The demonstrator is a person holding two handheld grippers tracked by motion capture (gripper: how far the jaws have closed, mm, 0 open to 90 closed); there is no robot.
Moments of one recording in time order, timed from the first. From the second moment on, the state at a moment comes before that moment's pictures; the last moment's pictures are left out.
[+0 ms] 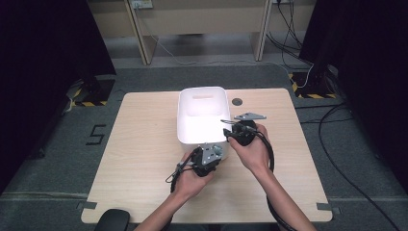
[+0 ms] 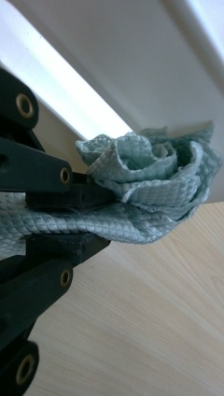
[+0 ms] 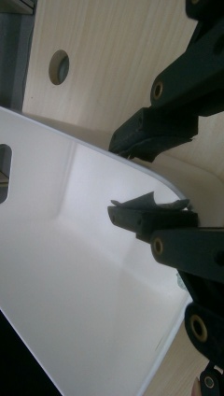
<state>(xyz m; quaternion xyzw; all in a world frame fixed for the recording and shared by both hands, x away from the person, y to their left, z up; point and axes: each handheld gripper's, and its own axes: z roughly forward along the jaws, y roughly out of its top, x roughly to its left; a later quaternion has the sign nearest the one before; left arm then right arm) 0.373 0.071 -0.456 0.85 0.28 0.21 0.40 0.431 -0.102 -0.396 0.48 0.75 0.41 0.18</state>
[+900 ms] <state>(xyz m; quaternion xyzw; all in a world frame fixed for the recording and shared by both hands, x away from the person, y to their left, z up) 0.372 0.061 -0.438 0.85 0.28 0.22 0.40 0.432 -0.102 -0.396 0.48 0.75 0.41 0.18</state>
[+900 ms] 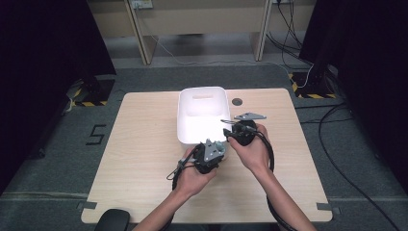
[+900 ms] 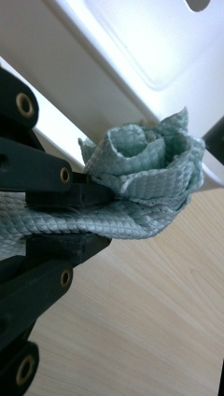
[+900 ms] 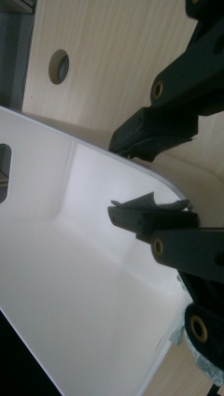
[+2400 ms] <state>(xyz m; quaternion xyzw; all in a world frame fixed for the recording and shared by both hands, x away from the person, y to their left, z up) 0.381 0.042 -0.485 0.87 0.26 0.22 0.37 0.432 -0.103 -0.396 0.48 0.75 0.41 0.18</state>
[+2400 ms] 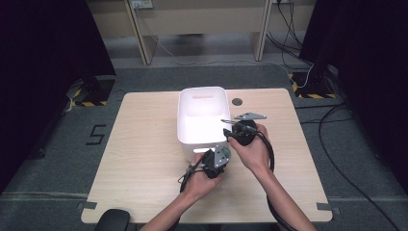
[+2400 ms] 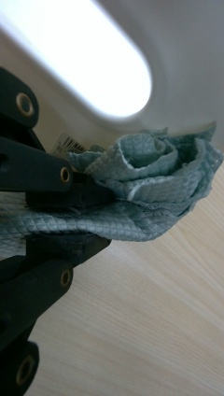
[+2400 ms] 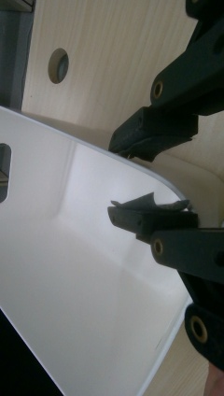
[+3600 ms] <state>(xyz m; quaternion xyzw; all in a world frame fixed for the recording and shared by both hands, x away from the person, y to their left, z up) 0.377 0.036 -0.442 0.85 0.25 0.25 0.40 0.433 -0.103 -0.396 0.48 0.75 0.41 0.17</state>
